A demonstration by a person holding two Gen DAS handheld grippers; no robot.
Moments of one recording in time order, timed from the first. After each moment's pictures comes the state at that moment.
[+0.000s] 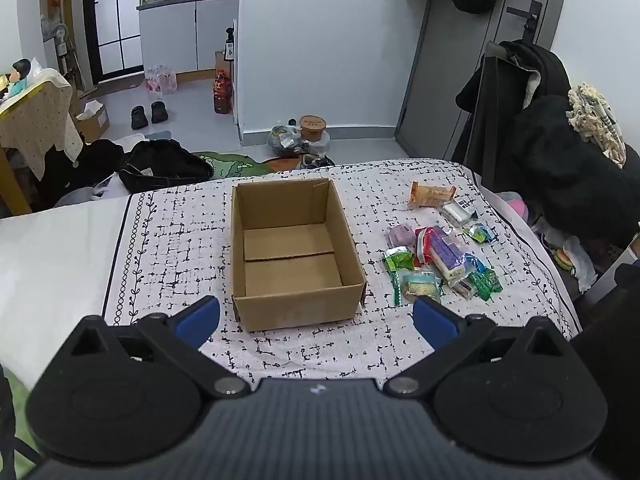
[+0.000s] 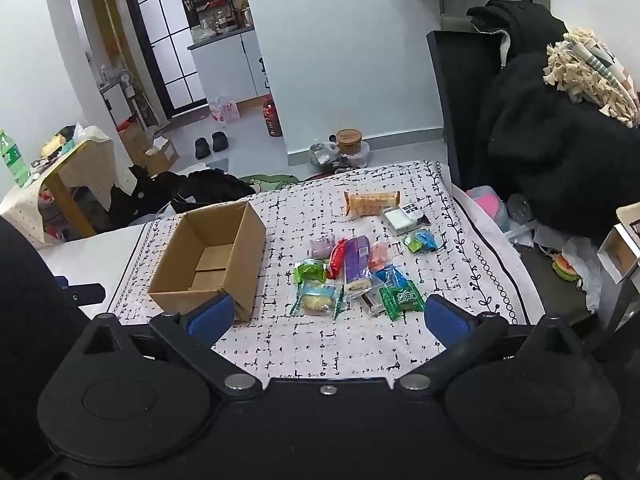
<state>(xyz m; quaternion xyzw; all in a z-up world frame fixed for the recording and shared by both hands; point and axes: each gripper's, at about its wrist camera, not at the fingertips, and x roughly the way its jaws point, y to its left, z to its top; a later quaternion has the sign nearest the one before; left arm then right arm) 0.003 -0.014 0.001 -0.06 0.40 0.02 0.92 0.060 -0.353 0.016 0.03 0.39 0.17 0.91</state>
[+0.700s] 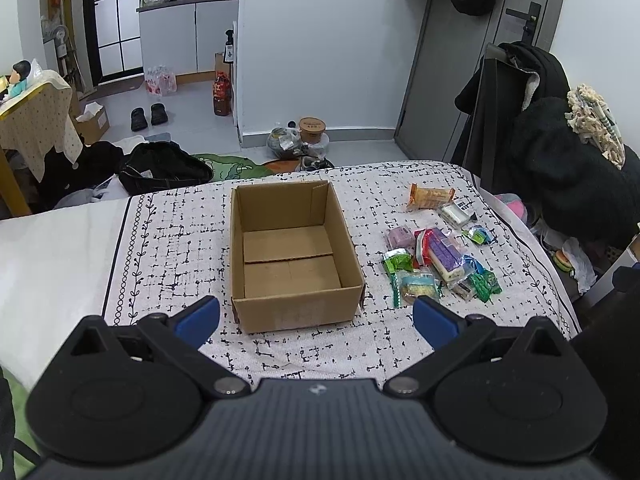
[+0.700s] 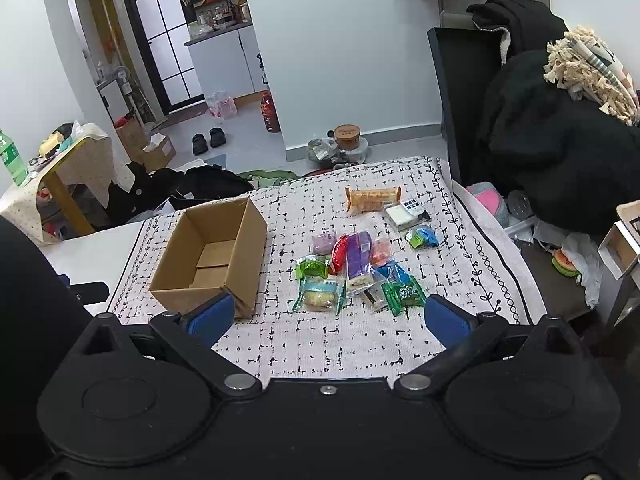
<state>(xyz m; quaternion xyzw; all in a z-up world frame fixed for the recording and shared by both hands) 0.000 -0.013 0.001 -0.06 0.39 0.01 0.92 0.058 -0.344 0.018 0.03 0.40 0.16 0.90</state>
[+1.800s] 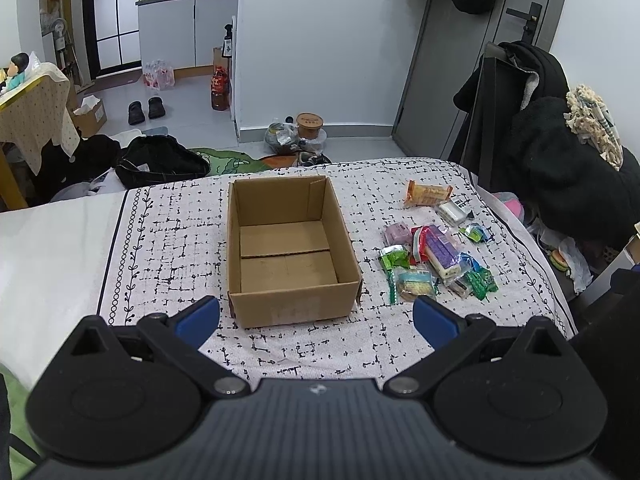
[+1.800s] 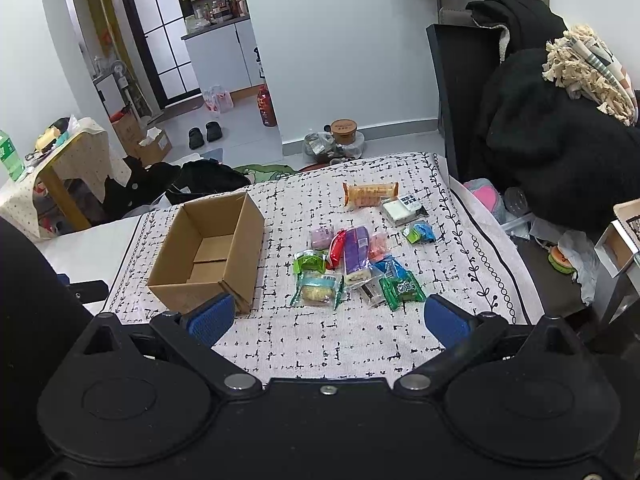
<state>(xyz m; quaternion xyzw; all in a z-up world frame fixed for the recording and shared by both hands) 0.002 -0.012 0.001 -0.06 0.40 0.01 0.91 0.057 -0.341 0.020 0.02 0.40 0.15 0.90</state>
